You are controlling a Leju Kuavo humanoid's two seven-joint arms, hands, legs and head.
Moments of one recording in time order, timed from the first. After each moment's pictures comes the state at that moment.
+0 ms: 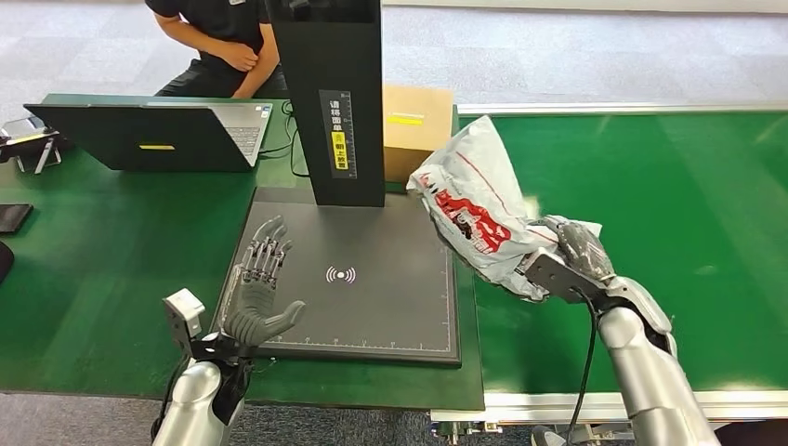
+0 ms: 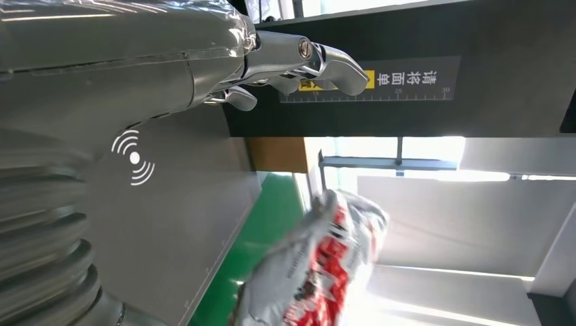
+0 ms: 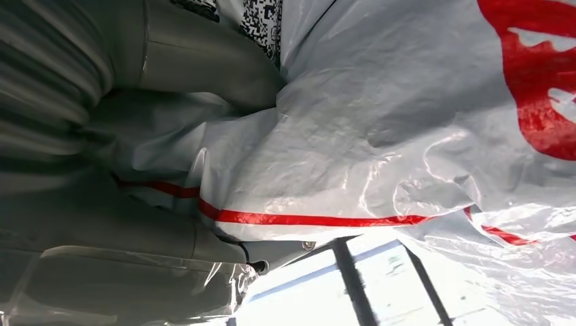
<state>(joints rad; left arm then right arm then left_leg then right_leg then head) -0.15 -0.19 -0.06 -1.31 -0.13 -0.43 -0.62 -0.43 -0.18 0.00 -1.17 0.71 0.10 -0.35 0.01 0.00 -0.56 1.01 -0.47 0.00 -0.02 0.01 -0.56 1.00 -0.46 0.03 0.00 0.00</state>
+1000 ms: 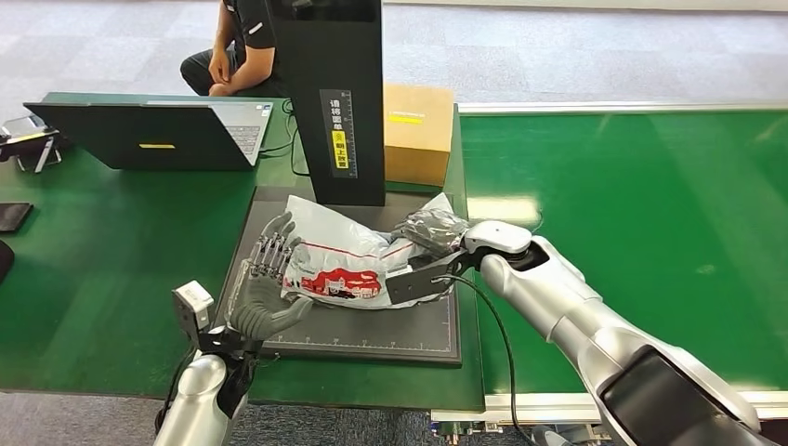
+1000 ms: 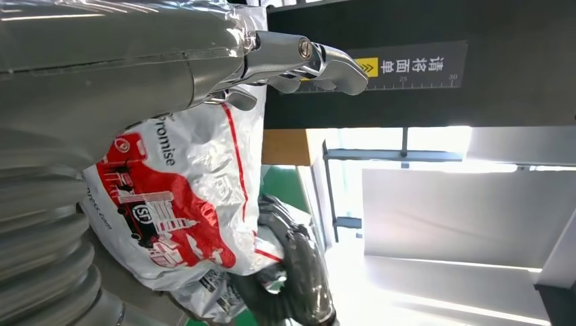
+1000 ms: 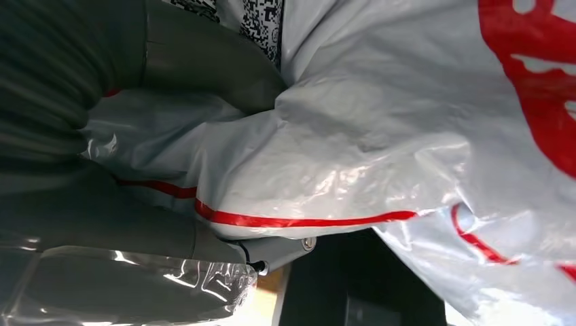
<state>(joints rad) -0.18 -0.19 -0.08 -1.27 -0.13 -0.43 -0.61 -0.92 -0.04 0.87 -0.79 0.71 0.18 -0.29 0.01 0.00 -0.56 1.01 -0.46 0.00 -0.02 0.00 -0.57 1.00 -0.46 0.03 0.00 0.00</state>
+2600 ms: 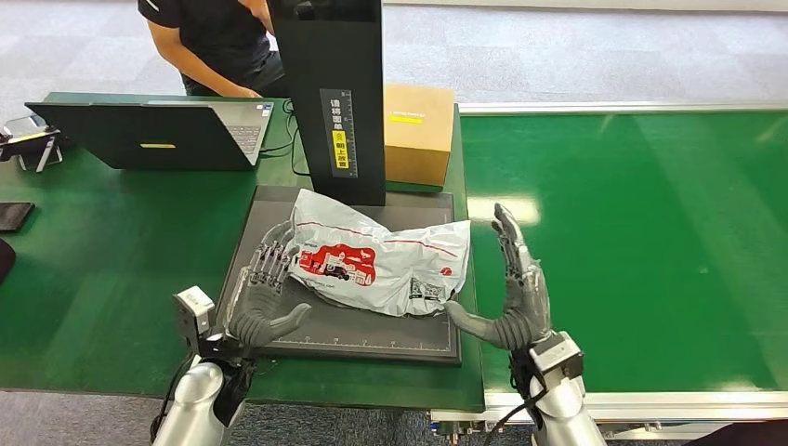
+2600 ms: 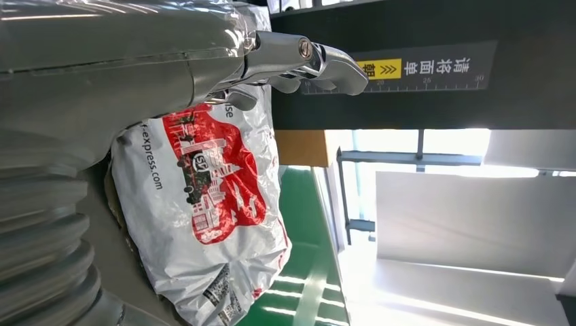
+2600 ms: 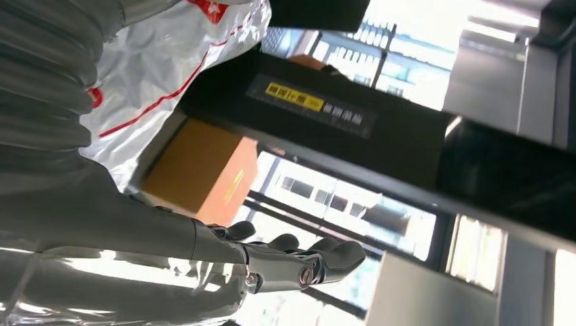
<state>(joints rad) -0.15 -0.16 -0.10 -1.29 -0.10 -0.41 -0.58 -0.11 0.08 0.17 -1.57 0.13 -0.03 -0.64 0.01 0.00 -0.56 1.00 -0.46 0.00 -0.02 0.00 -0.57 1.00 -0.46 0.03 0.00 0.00</state>
